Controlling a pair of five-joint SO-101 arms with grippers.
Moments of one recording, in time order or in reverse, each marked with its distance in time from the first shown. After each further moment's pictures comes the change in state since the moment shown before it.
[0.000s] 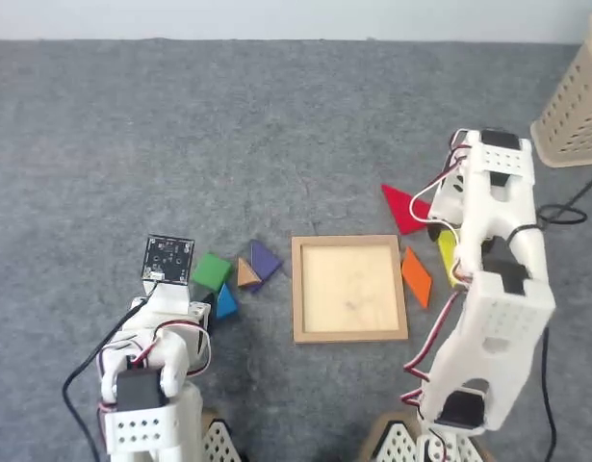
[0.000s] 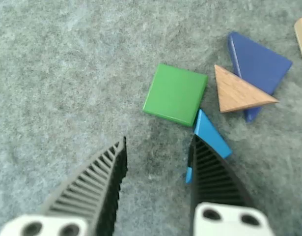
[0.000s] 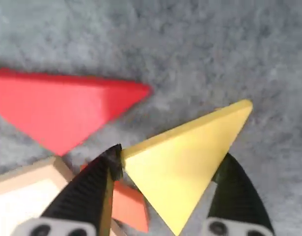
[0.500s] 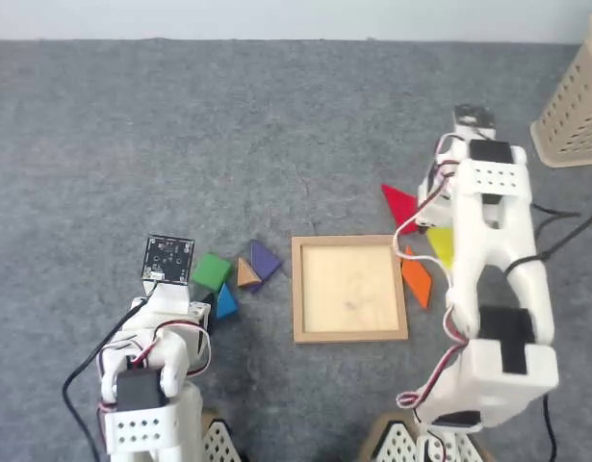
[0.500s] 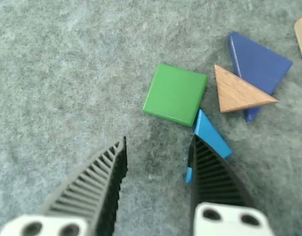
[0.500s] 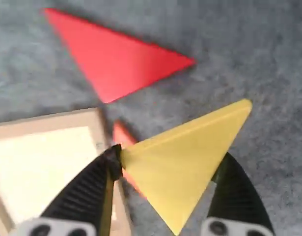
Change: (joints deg) left arm 0.0 0.0 0.0 0.0 0.0; right arm -6.6 -23.3 17.2 -5.5 7.6
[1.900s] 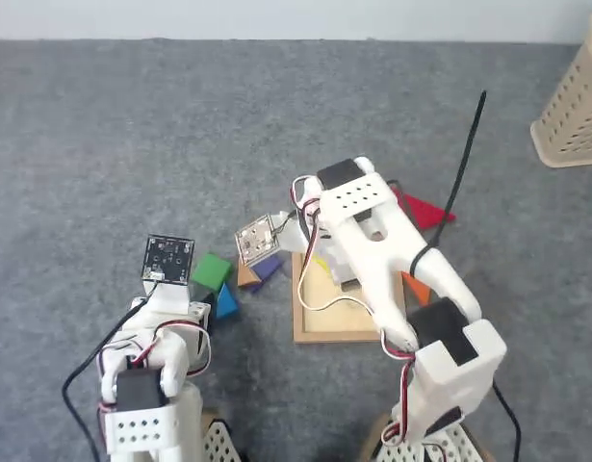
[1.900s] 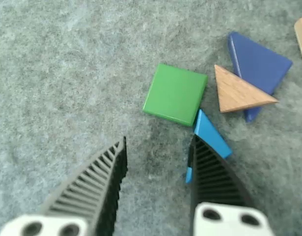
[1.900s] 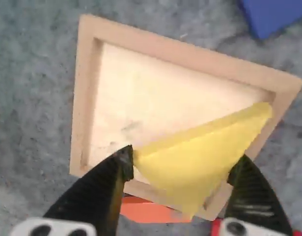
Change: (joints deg) left arm 0.0 0.0 0.0 0.0 0.0; right arm -30.1 6.3 0.0 7.4 81.8
